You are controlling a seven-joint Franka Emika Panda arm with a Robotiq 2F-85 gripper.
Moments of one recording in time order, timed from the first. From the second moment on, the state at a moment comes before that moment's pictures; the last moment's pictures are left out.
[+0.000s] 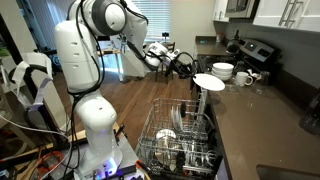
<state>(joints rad) 0.16 0.04 0.17 -2.19 -1.33 2.07 0.61</state>
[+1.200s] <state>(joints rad) 0.31 0.01 0.30 -2.22 -1.13 1.78 0.70</state>
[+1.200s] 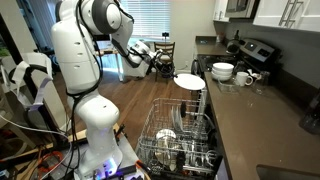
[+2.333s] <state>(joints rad) 0.30 -0.08 0.24 -2.33 -0.80 2.33 0.58</state>
